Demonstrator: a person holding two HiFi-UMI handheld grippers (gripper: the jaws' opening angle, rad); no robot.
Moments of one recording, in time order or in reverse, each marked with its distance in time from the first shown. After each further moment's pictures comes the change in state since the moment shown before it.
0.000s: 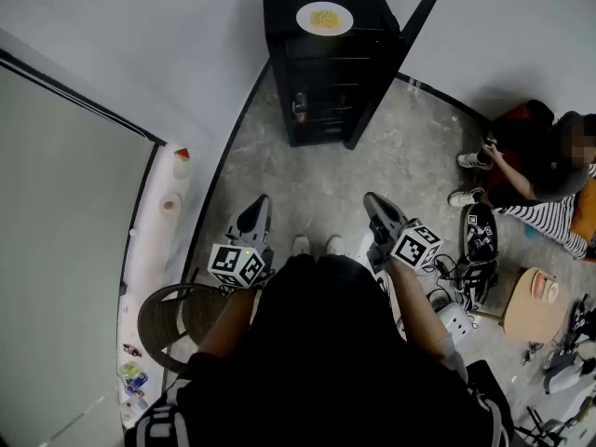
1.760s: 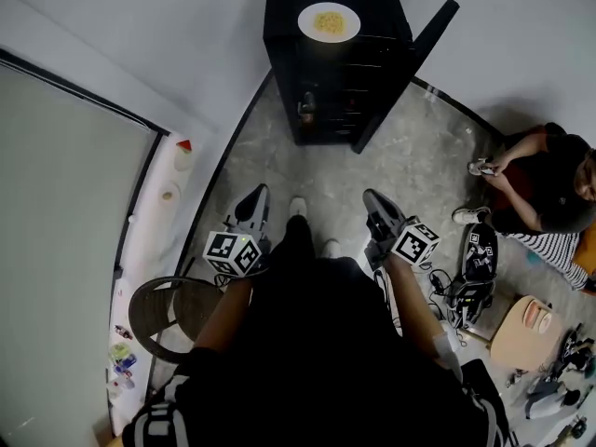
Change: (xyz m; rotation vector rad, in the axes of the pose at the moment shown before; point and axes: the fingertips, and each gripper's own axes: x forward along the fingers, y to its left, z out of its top) left arm 0.077 0.010 -0.002 -0.042 0.035 0.096; right arm 0.039 -0.068 0.038 0.117 0.024 0.106
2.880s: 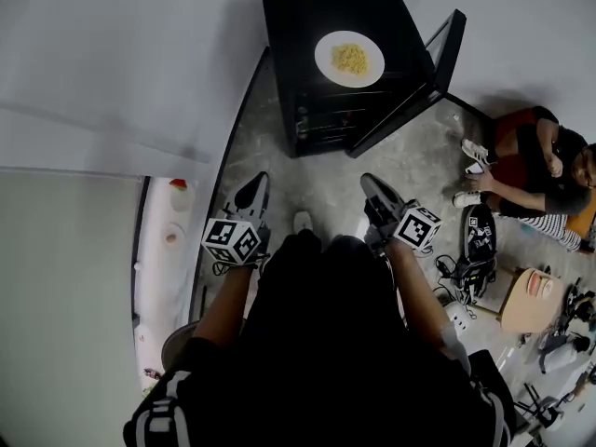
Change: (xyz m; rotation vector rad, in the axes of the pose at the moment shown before) left arm 0.128 0.141 0.074 -0.040 0.071 -0.181; right arm 0.175 -0.002 0.057 0.039 -0.072 -0.114
